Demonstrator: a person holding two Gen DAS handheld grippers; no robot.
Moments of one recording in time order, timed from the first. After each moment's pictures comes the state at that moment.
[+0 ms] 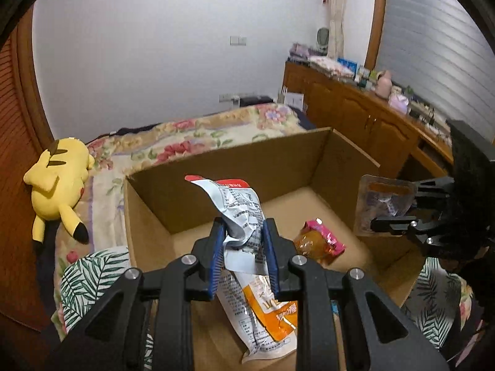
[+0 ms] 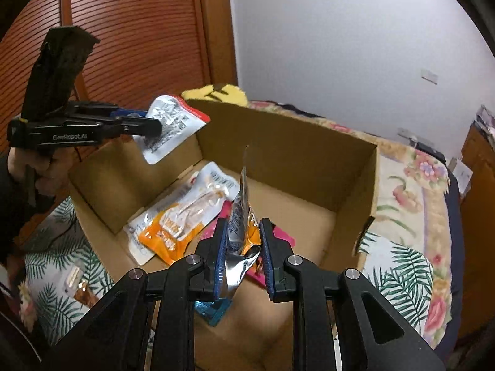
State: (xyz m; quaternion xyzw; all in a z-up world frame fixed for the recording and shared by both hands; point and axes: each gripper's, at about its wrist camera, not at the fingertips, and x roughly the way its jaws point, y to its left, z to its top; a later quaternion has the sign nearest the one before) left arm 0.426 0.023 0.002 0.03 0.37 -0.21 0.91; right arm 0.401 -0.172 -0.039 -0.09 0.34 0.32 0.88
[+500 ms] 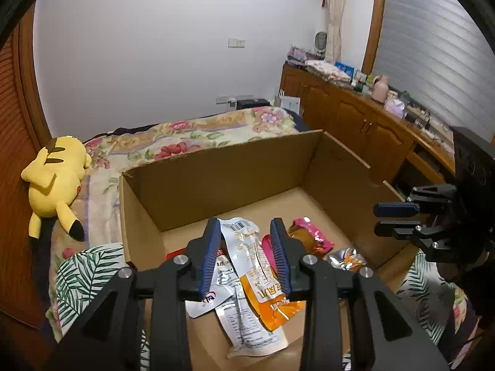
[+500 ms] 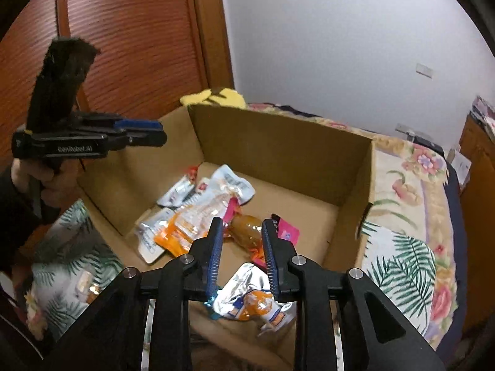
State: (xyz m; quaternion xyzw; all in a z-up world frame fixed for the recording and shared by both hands) left arm 0.413 0.026 0.009 0.02 0.35 -0.22 0.91; right arm 0.388 -0.185 -0.028 -0.06 0.34 0.31 0.89
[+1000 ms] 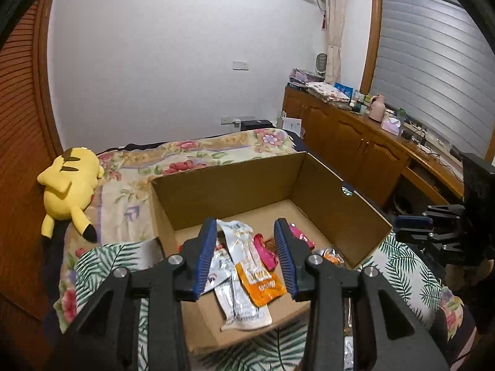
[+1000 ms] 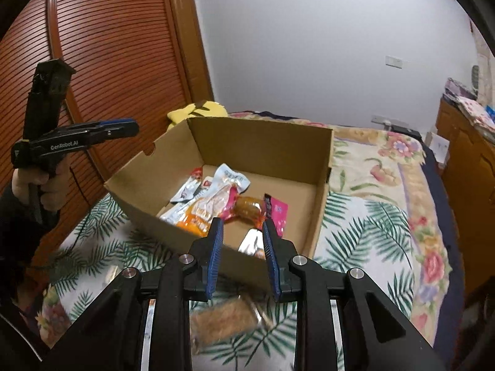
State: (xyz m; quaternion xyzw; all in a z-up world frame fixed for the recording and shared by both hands) left arm 0.347 0.050 0.049 0.00 0.31 -0.21 0.93; right arm 0.315 -0.210 0.004 -0.03 0.34 0.25 0.91
